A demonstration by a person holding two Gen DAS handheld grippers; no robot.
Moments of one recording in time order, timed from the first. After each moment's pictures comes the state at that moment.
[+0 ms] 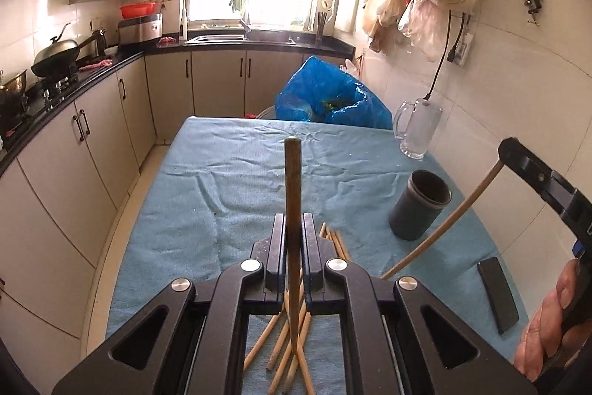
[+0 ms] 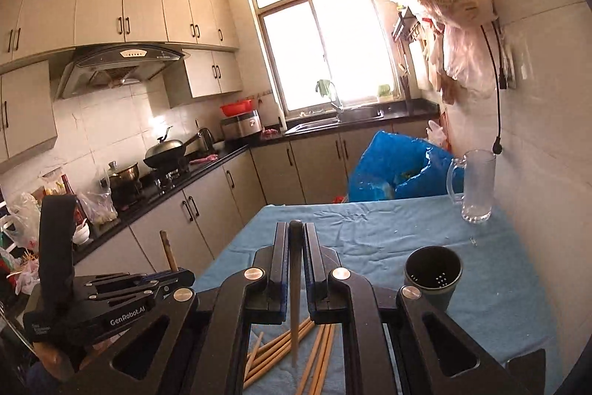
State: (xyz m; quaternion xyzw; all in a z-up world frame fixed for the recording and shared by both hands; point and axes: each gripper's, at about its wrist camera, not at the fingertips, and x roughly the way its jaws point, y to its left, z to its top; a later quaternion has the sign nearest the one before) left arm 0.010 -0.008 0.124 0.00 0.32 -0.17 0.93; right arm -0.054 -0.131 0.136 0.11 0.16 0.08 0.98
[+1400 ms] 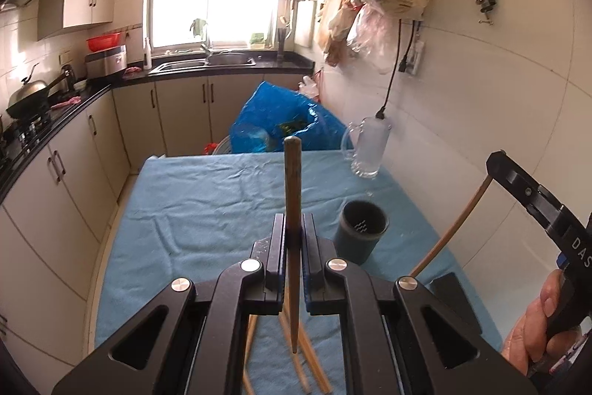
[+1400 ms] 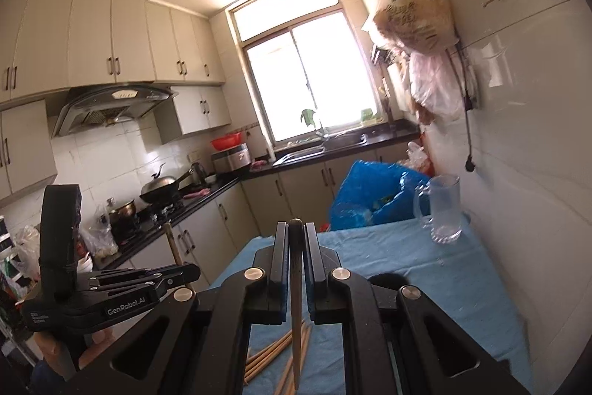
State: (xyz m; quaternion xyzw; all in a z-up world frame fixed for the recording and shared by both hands) left arm -0.003 -0.081 0.186 0.02 0.29 -0.23 0.93; right arm -0.106 -0.197 0.171 0.15 0.10 0.05 0.98
